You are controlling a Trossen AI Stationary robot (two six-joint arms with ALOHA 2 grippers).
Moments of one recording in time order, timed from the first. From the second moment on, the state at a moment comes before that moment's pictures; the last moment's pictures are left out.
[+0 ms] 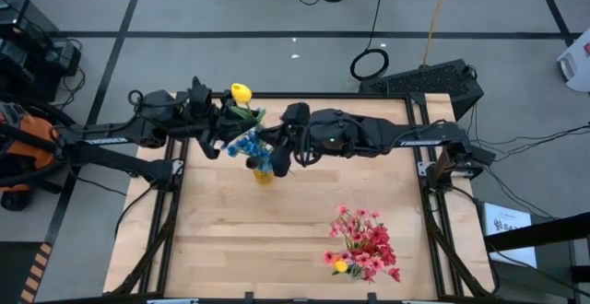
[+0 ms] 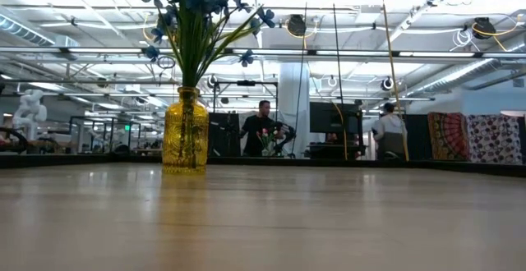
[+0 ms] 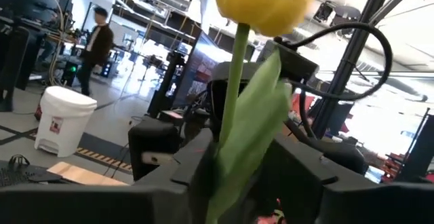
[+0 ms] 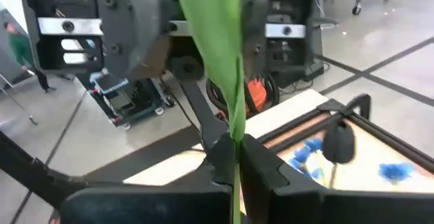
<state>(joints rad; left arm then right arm) 0.07 1.00 1.06 0.22 0.10 -0.41 0.09 1.81 1.99 -0.39 0.32 0.46</state>
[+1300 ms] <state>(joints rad) -0.47 1.14 1.06 0.20 -0.59 -0.28 0.99 1.43 1.91 -1.57 0.99 1.40</state>
